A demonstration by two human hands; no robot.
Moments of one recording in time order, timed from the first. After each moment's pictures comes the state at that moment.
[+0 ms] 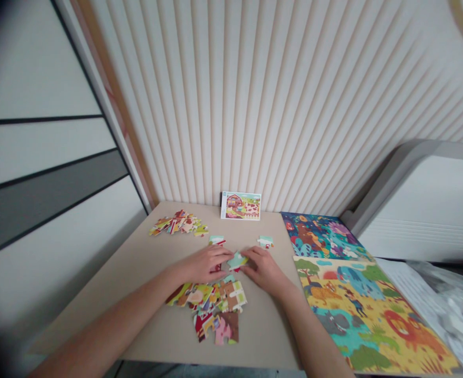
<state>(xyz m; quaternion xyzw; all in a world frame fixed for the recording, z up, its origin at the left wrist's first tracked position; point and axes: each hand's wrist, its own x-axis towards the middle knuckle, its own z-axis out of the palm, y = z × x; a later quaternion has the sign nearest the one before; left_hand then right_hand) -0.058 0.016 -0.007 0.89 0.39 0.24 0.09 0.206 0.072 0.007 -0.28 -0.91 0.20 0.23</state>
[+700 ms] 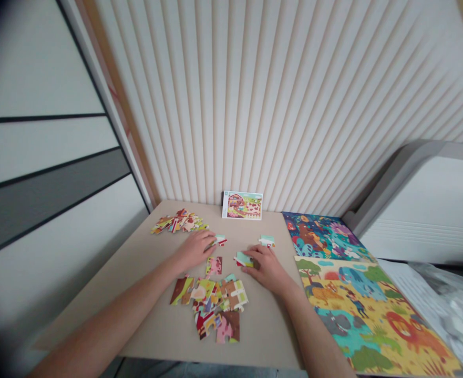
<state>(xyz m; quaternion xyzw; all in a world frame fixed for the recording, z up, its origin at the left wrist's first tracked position) -0.091 0.033 -0.017 0.80 0.56 0.24 -0.03 0.214 0.079 -0.001 -0.31 -0.91 0.19 0.20</state>
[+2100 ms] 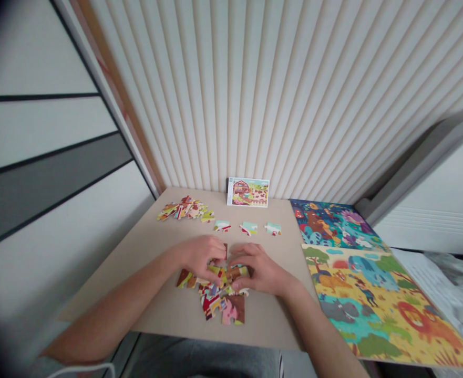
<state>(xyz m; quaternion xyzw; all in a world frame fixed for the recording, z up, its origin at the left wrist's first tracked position) -0.072 0.007 0.019 0.94 0.29 0.16 0.12 0.191 0.044 0.023 -0.13 -0.94 0.28 0.16</state>
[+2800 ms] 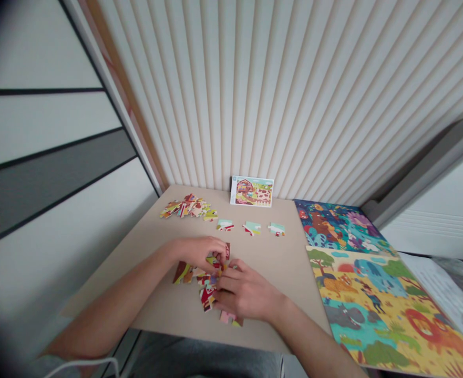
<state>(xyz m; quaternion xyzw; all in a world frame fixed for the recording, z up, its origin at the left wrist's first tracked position) -0.088 0.016 0.013 0.88 0.30 0.15 0.33 0.162 -0.002 0.025 0.03 -0.99 0.09 0.14</state>
